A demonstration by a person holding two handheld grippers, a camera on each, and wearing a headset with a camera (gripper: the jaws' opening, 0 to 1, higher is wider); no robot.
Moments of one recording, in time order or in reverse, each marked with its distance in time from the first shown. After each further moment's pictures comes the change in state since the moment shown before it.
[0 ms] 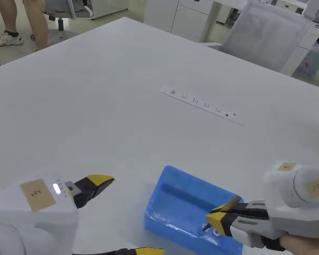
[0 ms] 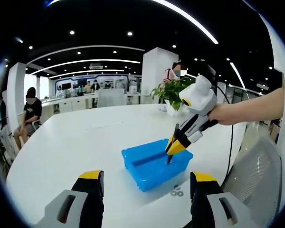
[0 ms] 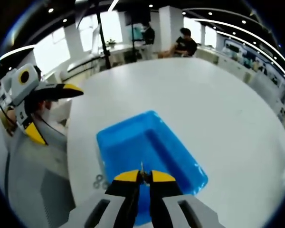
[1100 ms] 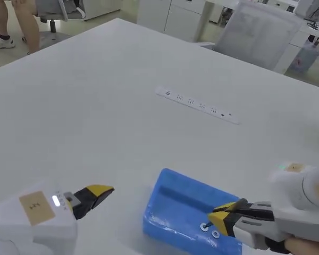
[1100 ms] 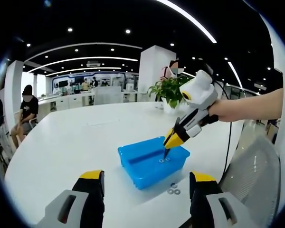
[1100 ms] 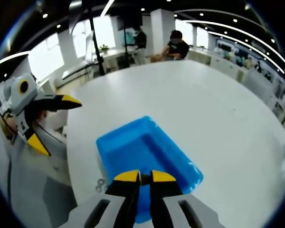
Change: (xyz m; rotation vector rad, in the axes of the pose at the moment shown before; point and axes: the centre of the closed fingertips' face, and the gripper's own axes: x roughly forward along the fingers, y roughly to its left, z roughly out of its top) left arm 0.002 -0.004 -0.004 -0.006 0.019 -0.034; right arm -0.020 0.004 0.007 0.052 -0.050 -0.043
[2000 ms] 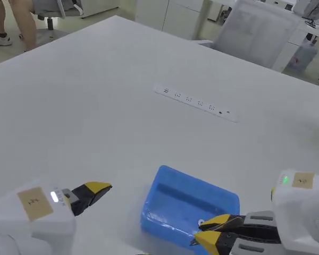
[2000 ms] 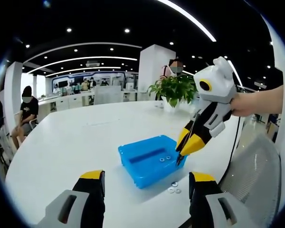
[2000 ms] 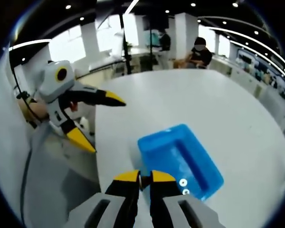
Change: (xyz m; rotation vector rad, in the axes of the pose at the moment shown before) left arm 0.000 0.000 -0.002 0.012 0.012 0.004; right arm -0.015 0.068 0.003 -0.167 0.008 0.147
